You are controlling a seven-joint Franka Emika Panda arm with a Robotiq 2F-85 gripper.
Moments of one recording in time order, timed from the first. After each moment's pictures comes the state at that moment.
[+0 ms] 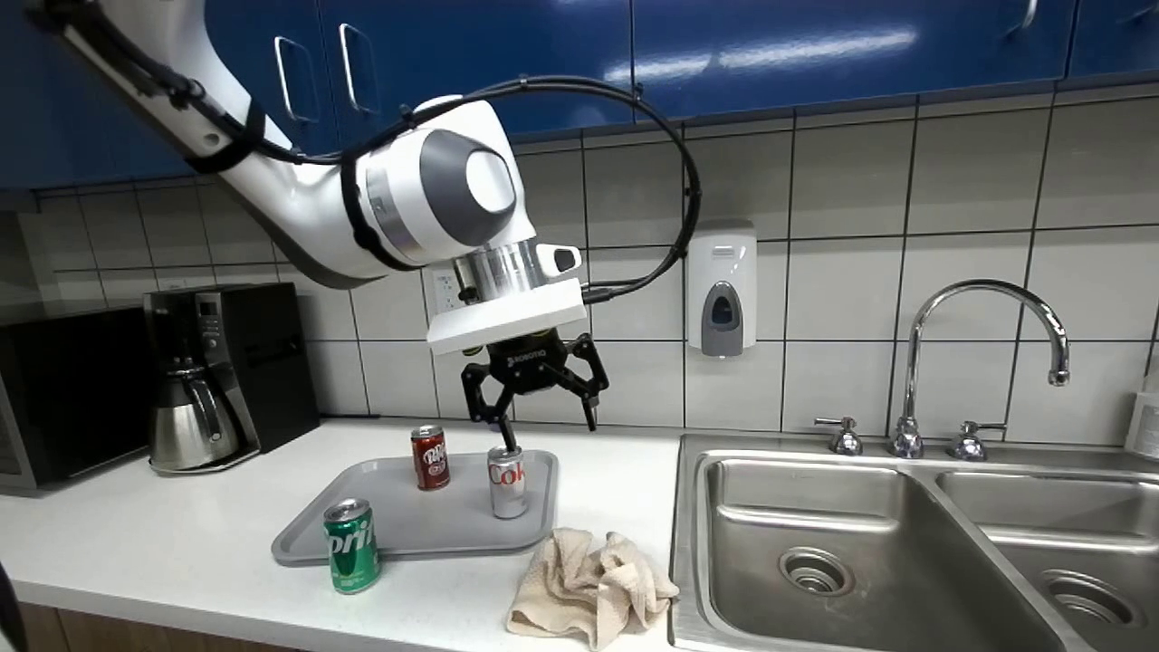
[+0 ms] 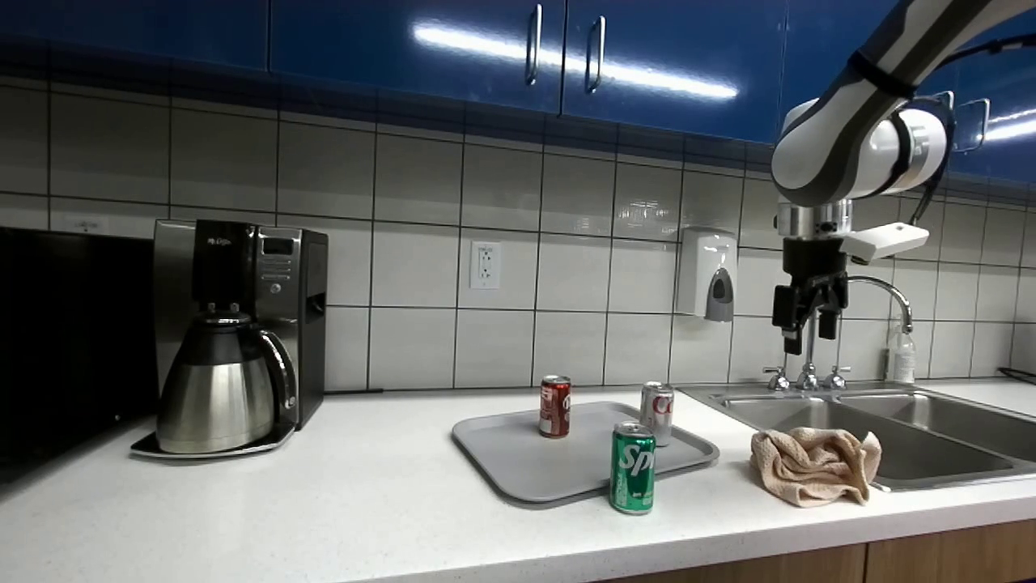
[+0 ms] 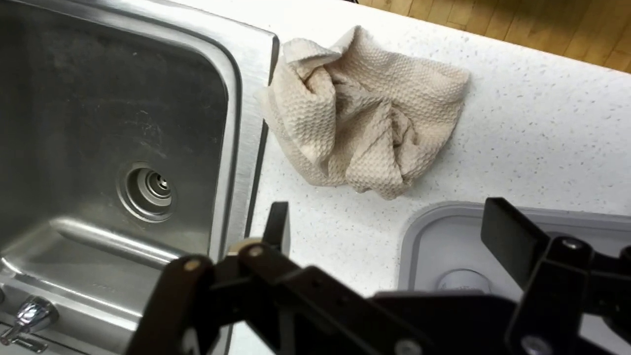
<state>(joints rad) -0.11 -0.32 -0.17 -2.57 -0.31 2.40 -0.35</state>
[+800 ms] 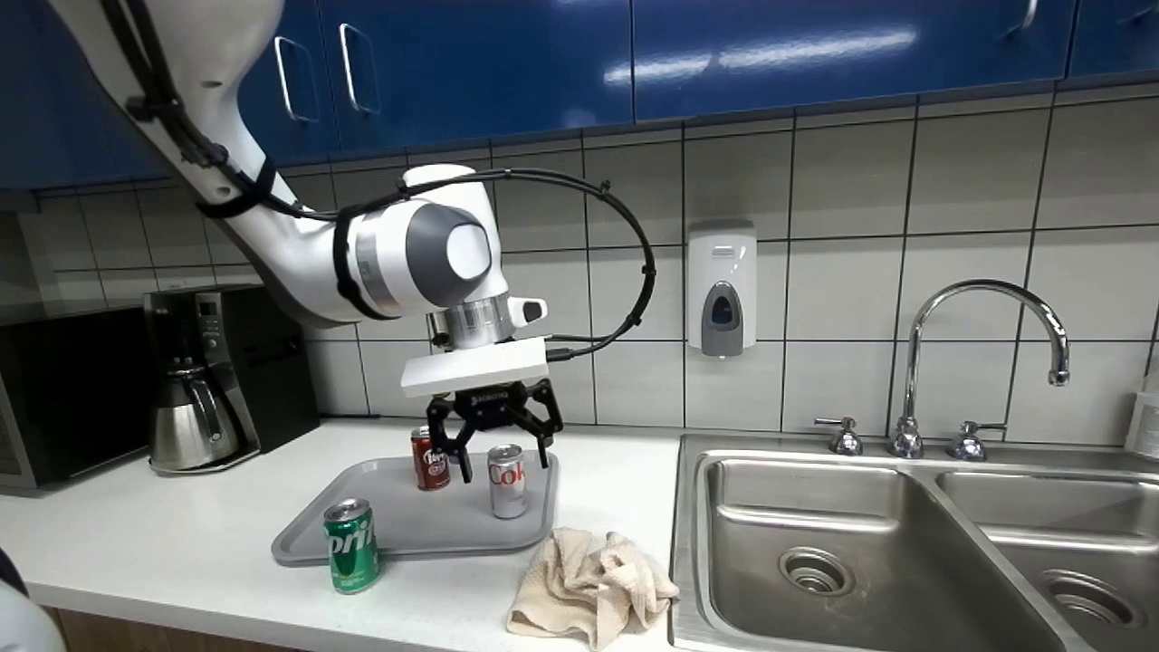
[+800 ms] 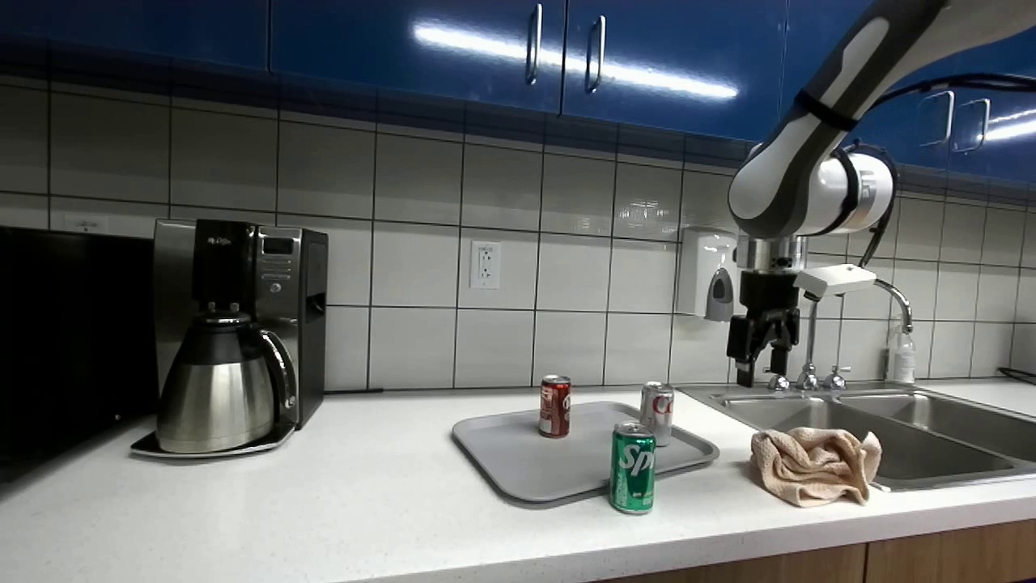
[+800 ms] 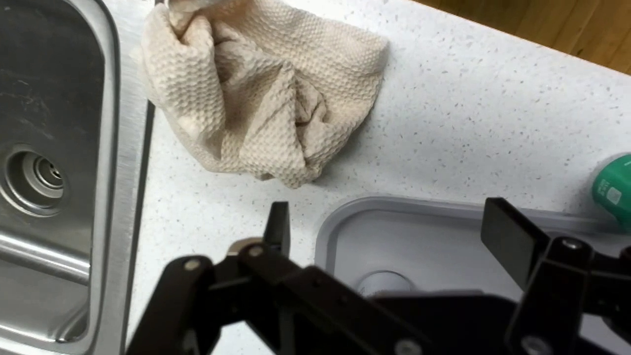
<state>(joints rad) -0.01 -0.18 -0.15 -2.57 -0.18 2.49 -0.38</state>
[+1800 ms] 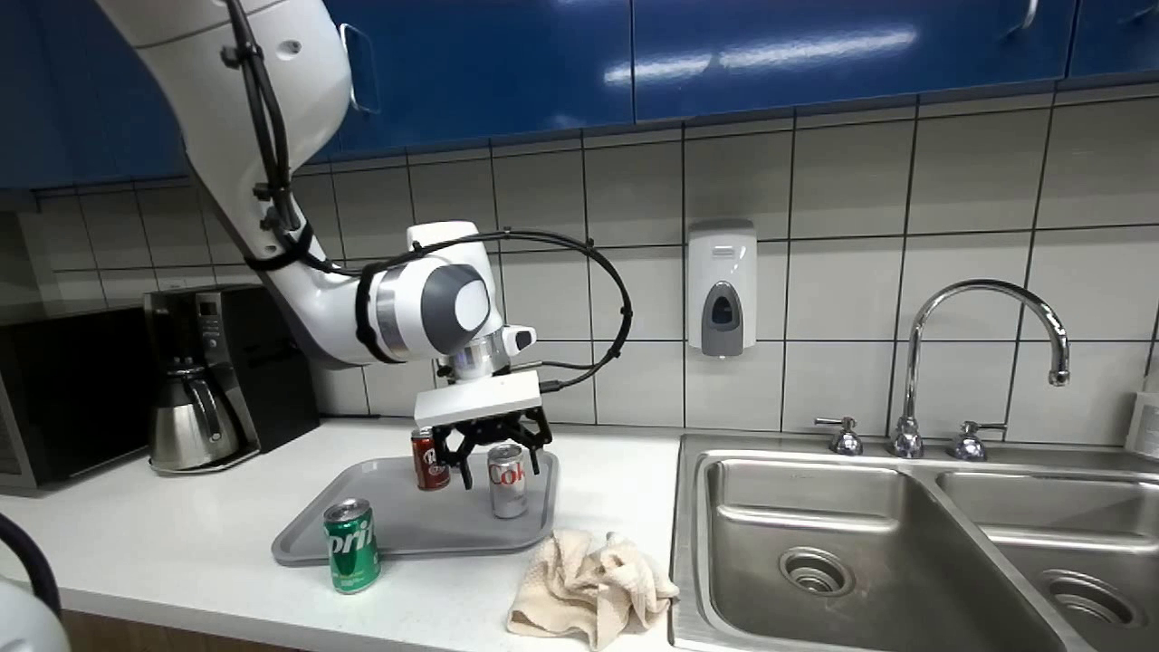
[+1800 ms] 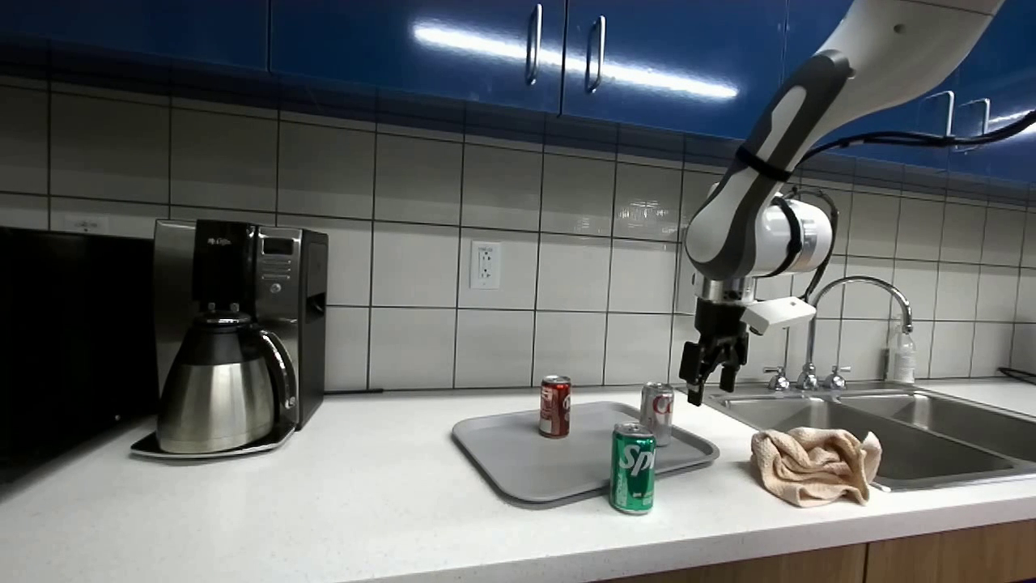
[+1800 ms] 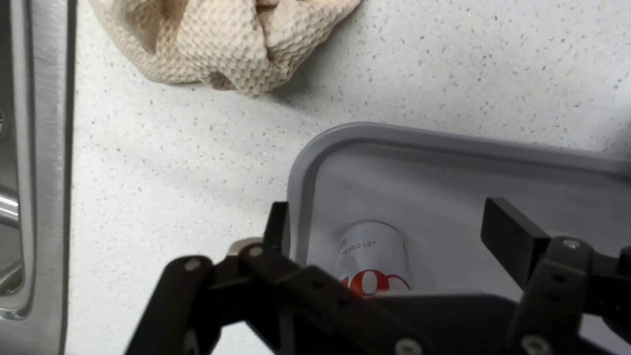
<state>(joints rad) 0.00 0.06 -0.09 -2.47 -0.13 2.69 -0.38</state>
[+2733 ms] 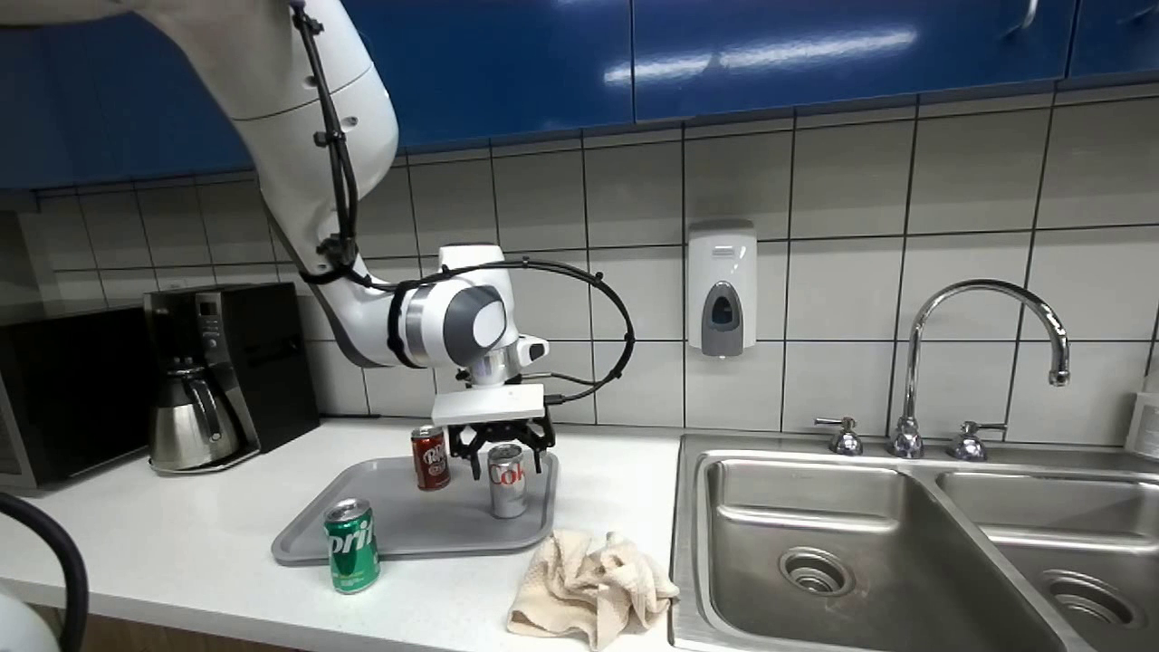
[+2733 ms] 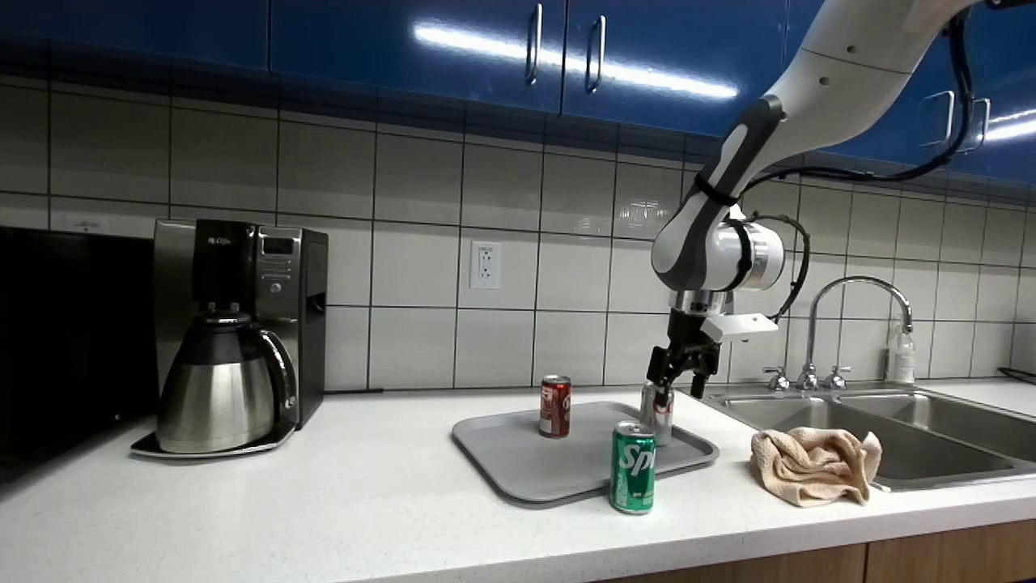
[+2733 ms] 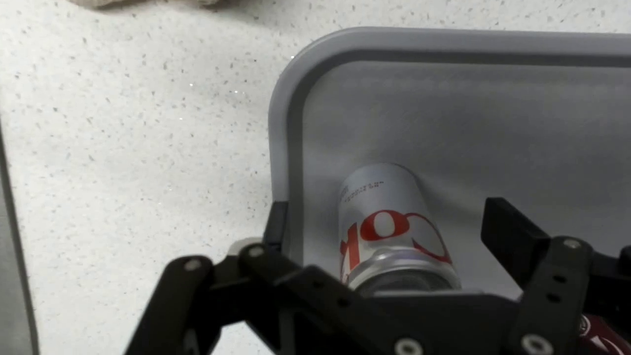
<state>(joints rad) -0.03 0.25 -0.03 -2.27 0.01 2.69 -0.38</state>
